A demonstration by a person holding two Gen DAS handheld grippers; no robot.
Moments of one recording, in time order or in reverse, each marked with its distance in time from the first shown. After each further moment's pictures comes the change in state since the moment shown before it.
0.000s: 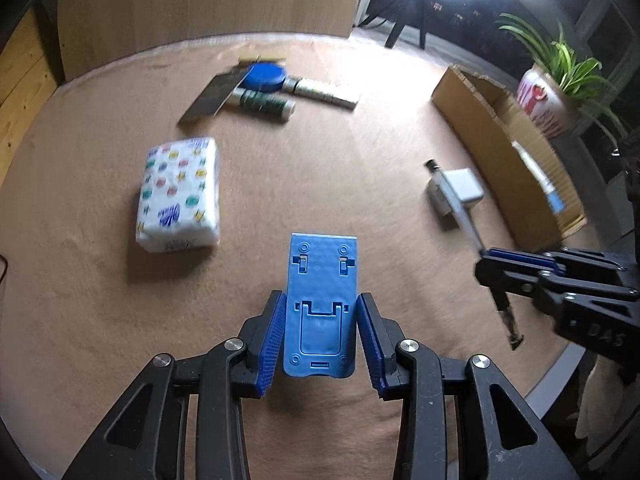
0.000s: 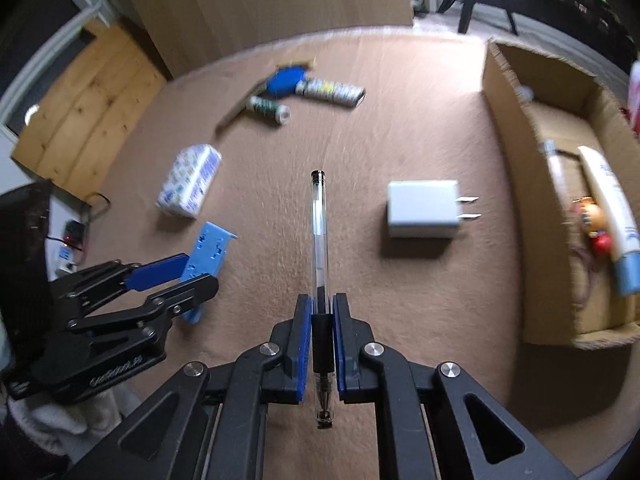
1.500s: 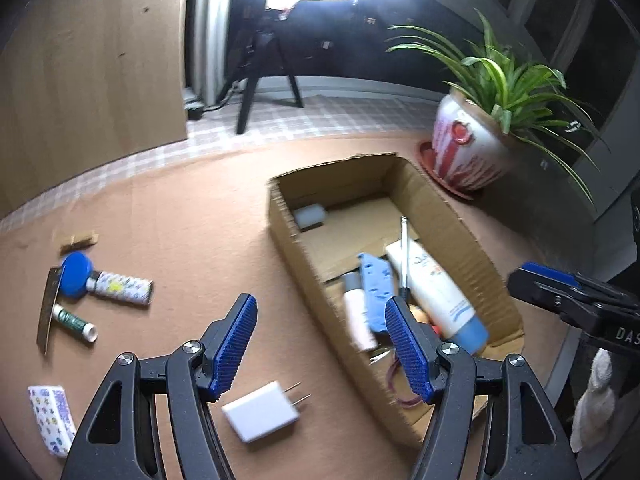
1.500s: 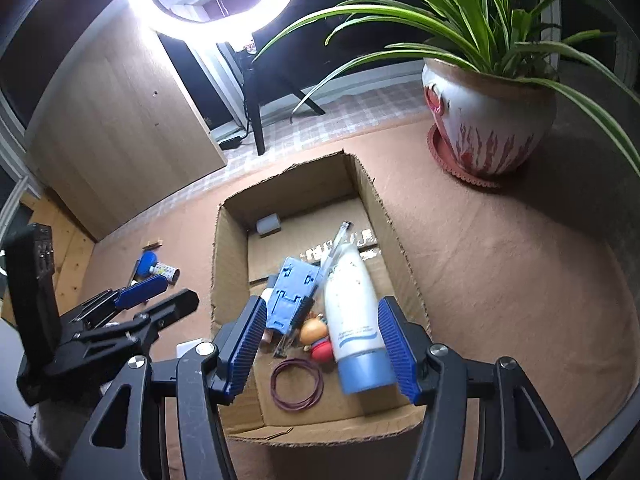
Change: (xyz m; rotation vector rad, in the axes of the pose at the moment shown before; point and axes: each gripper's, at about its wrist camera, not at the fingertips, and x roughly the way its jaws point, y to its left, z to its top) left arm 0.049 -0.176 0.149 0.172 -0.105 -0.115; right arm -0.103 -0.197 0.039 0.318 -0.261 -0.127
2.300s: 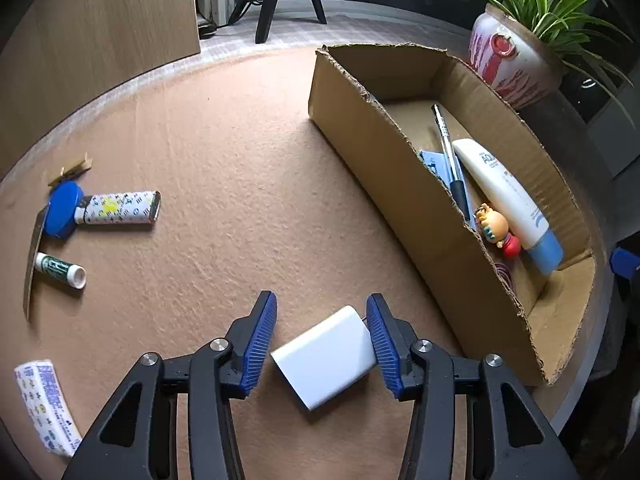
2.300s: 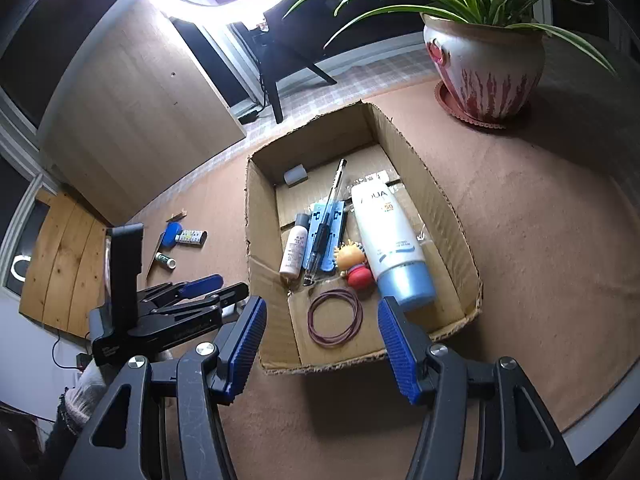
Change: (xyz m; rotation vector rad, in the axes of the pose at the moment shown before) left arm 0.049 0.034 -0.053 0.055 0.199 0.042; right arm -0.017 0.018 -0.054 0.058 0.040 0.048
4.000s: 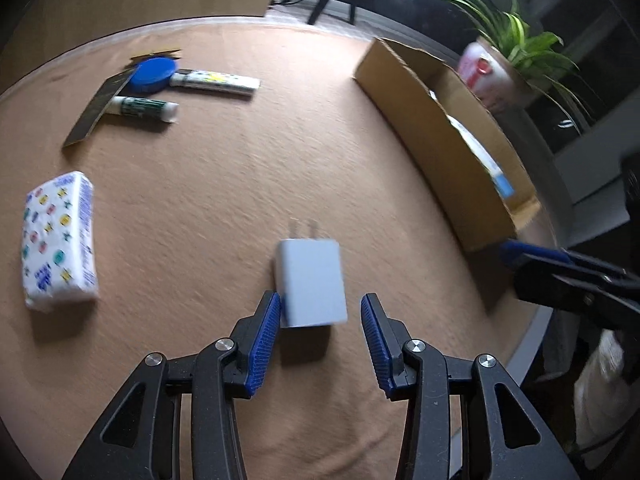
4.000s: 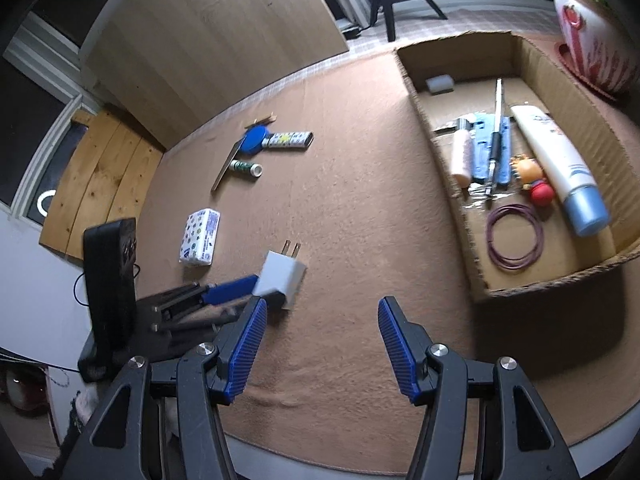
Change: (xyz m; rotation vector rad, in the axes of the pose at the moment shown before) left arm -0.064 0.076 -0.118 -0.121 -0.017 -0.179; right arm 0.062 0.120 -0.062 -0.130 0.201 0.141
